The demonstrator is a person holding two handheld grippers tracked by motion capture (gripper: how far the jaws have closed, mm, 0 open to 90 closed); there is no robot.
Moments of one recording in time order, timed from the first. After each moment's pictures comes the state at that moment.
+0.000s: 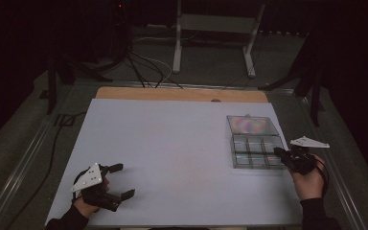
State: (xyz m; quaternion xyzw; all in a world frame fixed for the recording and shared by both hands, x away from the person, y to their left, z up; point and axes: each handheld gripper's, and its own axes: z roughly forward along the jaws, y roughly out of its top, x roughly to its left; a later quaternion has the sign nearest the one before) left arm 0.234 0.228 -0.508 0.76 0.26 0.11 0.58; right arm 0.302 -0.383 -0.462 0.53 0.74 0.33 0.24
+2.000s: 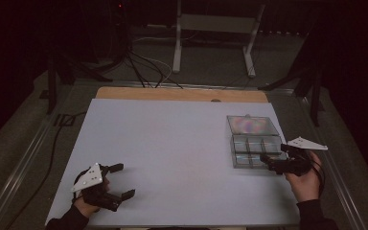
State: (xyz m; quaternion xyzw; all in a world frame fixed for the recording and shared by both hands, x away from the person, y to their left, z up) left arm 0.234 0.227 -0.509 0.77 0.25 0.11 0.58; right arm 0.297 -0.366 -0.459 0.50 0.74 0.40 0.21
